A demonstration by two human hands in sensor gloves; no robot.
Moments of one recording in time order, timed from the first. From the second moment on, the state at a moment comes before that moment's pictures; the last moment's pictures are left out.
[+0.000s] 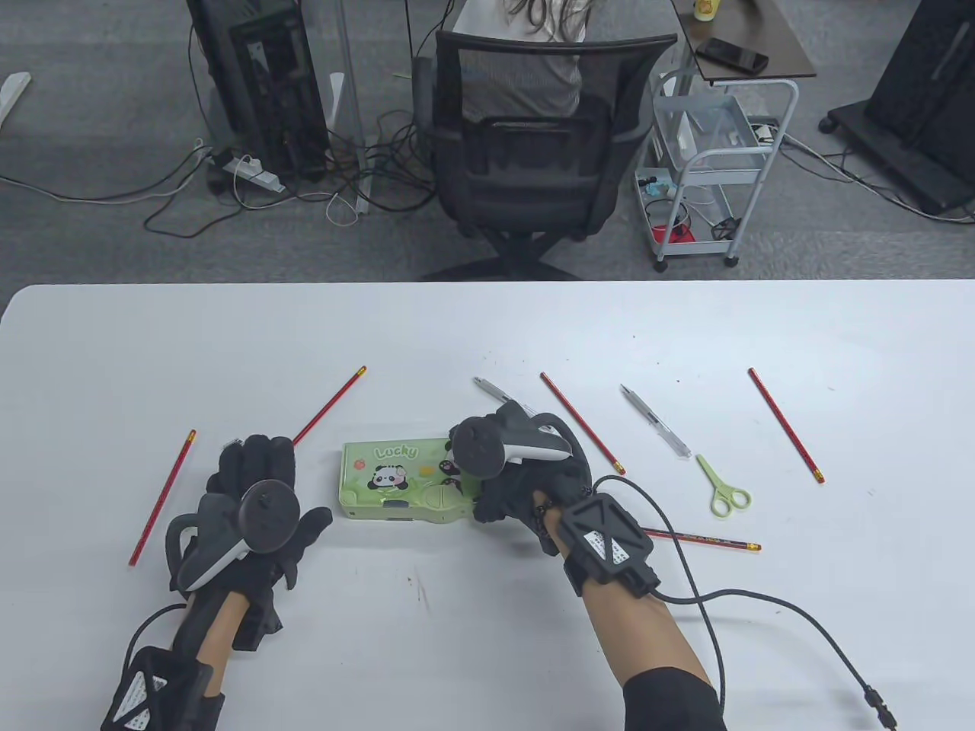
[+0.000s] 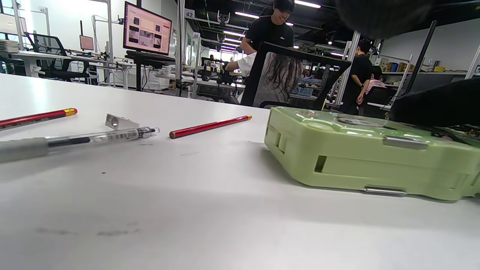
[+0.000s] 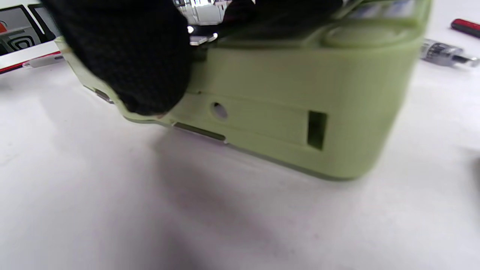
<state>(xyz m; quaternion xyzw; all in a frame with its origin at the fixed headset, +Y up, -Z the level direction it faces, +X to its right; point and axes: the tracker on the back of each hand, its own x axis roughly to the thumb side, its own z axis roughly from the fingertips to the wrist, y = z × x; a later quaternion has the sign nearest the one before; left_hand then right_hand) -0.278 -0.700 -0.305 -0.03 -0.03 0.06 1.00 0.006 -0.715 -0.410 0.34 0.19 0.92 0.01</state>
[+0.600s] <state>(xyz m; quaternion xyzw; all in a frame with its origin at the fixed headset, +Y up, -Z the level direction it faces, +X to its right) -0.232 -0.703 -0.319 -0.03 -0.12 0.09 0.99 0.049 -0.722 -0.377 0.21 0.10 0.97 0.00</state>
